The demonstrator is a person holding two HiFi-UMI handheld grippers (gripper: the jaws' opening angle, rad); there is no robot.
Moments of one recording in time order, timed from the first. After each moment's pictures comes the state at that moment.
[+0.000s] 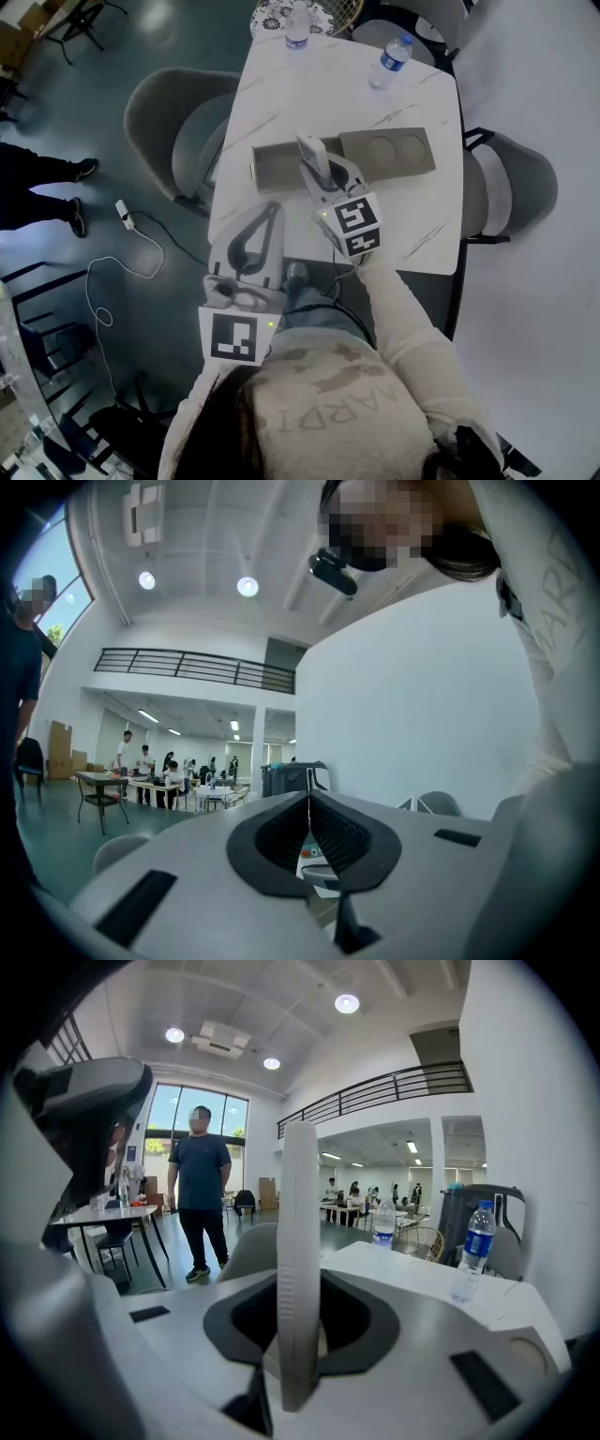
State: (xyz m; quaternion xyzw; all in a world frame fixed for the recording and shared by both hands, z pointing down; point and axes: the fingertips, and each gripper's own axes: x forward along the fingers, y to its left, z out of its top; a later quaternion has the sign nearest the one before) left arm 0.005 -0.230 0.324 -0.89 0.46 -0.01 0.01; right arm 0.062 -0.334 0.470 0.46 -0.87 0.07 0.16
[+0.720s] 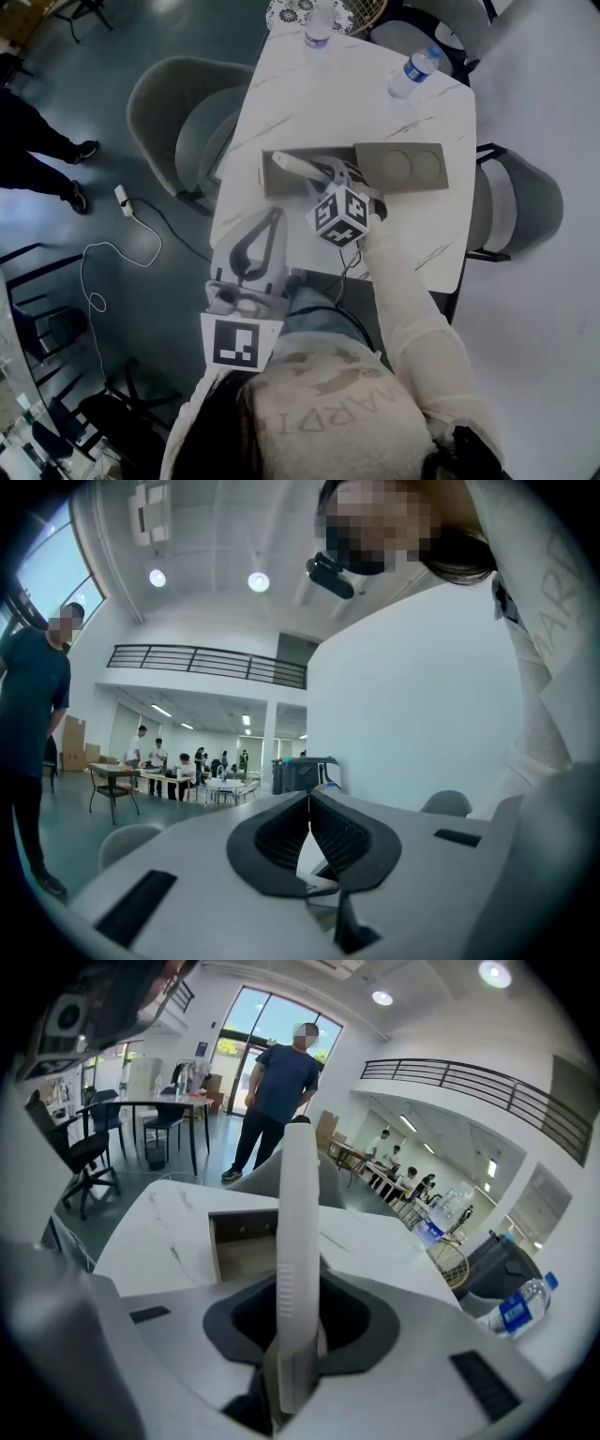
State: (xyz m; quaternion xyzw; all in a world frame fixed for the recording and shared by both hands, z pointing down) left arm -0.010 -0.260 0.344 -0.87 0.49 -0.02 -0.01; right arm 0.040 -0.364 0.567 0.31 -0.85 -0.07 0.43
